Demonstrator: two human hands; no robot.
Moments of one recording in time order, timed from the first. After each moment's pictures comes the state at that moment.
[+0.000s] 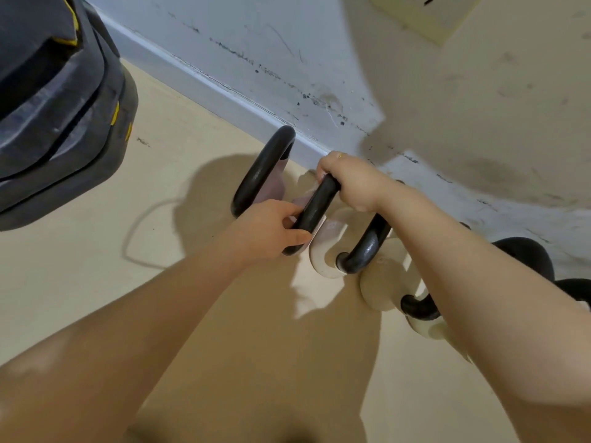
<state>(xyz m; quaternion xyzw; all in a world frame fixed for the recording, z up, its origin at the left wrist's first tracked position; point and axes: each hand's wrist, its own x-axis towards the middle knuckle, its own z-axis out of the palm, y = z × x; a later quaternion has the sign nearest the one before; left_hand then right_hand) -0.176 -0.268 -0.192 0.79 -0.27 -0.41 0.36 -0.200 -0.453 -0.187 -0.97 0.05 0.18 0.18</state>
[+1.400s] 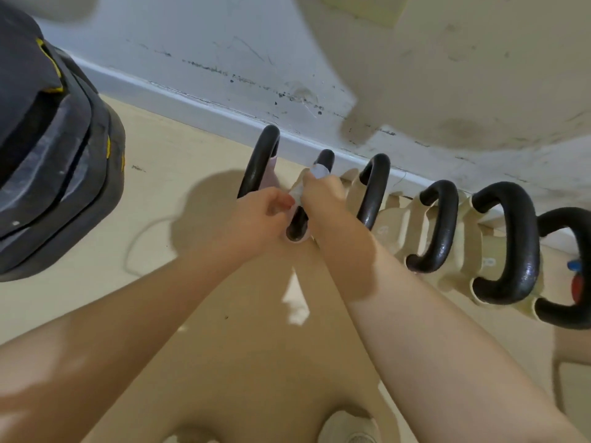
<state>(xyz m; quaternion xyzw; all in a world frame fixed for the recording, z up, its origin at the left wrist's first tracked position) -0.173 -0.244 -0.170 0.80 -0.24 -0.36 0.40 -0.217 -0.343 -0.157 -0.58 0.58 -0.02 0.57</state>
